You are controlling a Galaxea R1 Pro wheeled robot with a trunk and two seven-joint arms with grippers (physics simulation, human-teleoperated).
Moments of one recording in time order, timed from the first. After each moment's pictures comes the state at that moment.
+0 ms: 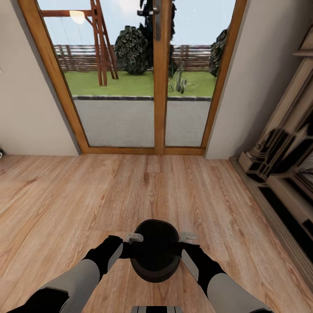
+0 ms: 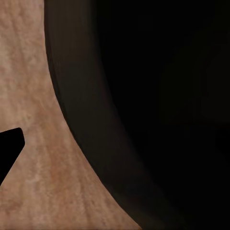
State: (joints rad) left arm -0.77 -0.12 -0.12 -0.30 0.03 0.52 -0.14; right arm -0.67 0.17 0.17 -0.44 -0.27 0.32 -0.13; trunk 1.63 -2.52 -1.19
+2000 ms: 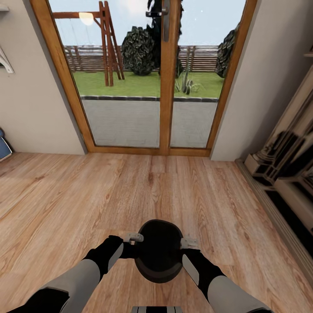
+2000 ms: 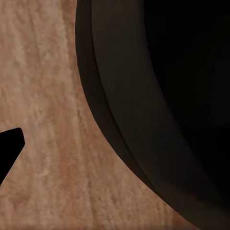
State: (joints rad) left arm -0.77 -0.12 -0.12 -0.31 0.03 0.52 -0.14; right arm -0.67 0.17 0.16 -0.36 -0.27 0.33 -0.15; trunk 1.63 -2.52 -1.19
